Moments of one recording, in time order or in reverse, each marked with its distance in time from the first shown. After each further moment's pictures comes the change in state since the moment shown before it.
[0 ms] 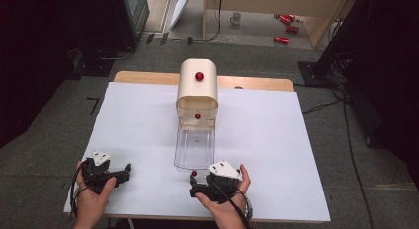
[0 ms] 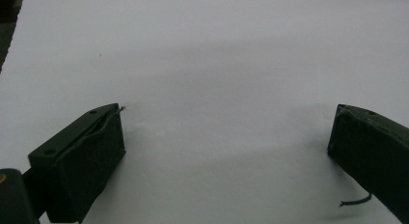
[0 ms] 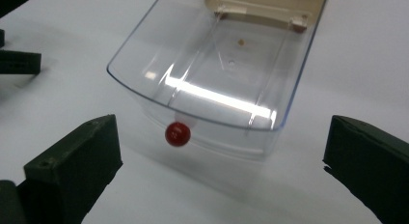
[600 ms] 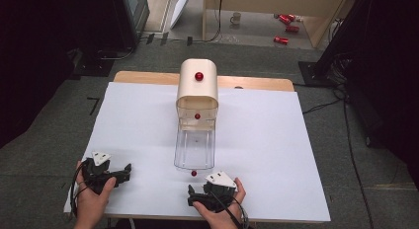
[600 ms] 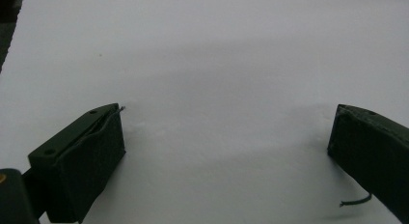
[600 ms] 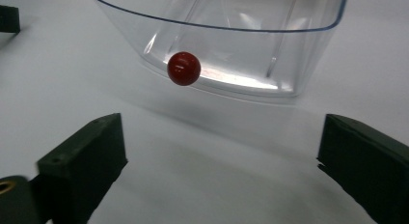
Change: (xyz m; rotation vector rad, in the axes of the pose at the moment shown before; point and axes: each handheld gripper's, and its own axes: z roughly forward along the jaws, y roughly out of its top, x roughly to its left) left arm 0.000 0.000 0.000 -0.001 0.000 0.000; right arm 0.006 -0.037 0.018 0.072 -0.001 0.055
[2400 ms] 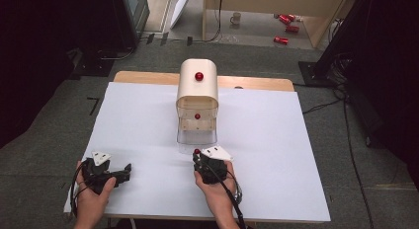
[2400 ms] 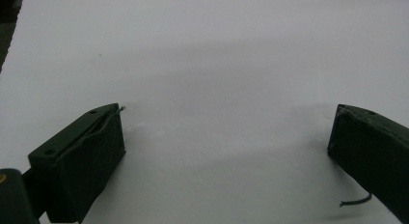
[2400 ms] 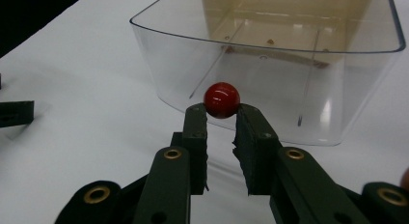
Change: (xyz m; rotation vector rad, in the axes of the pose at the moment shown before) left arm 0.000 0.000 0.000 0.000 0.000 0.000; right arm -0.005 0.065 0.019 -0.119 0.043 -0.013
